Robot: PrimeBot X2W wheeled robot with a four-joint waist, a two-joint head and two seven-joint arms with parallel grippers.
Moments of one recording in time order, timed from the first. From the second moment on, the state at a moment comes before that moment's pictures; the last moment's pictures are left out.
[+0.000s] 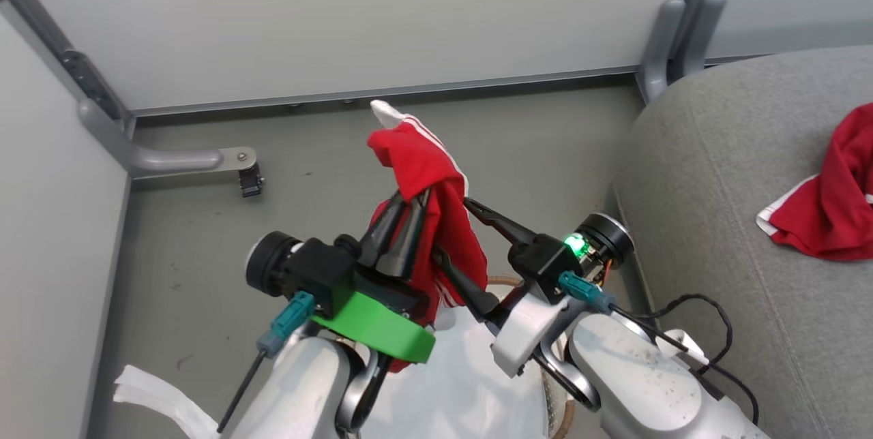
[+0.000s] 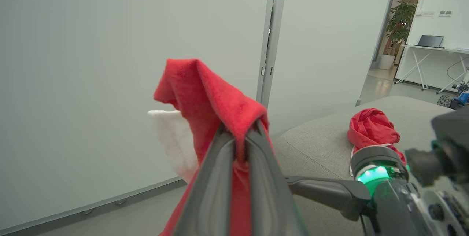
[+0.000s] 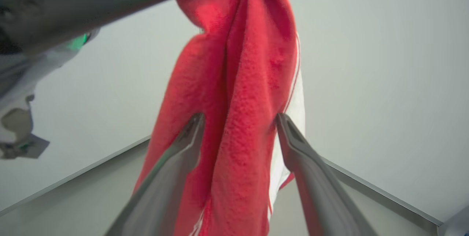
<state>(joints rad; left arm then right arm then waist) -0.32 0.05 -0.50 0.16 -0.31 -0.13 -0.26 -0.51 -0.07 0.68 0.41 0.22 0.13 -0.26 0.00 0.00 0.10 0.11</state>
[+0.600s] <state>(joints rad) -0.32 0.05 -0.47 0.19 -0.30 -0.12 -0.26 -0.48 -0.05 0.57 0.43 0.27 0.13 -0.26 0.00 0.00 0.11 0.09</state>
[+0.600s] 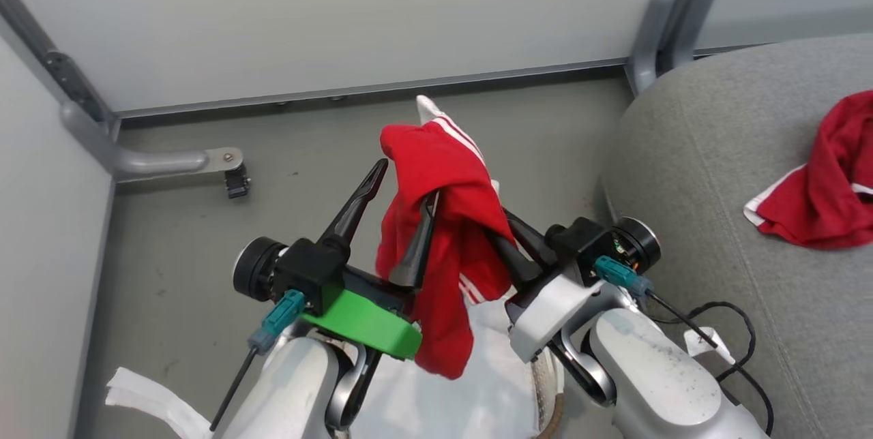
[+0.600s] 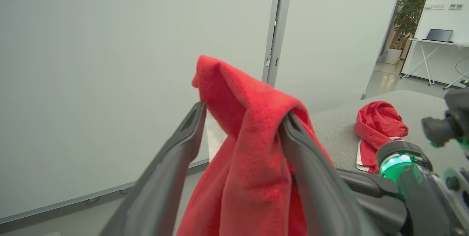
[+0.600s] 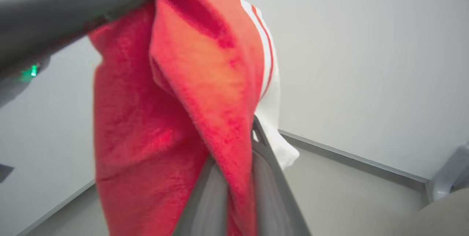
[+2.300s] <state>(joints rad) -0.48 0.12 -0.43 0.33 -0.23 -0.13 -0.26 -0.96 -0.22 -0.07 0.51 -0.05 0.13 -0.26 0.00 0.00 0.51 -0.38</state>
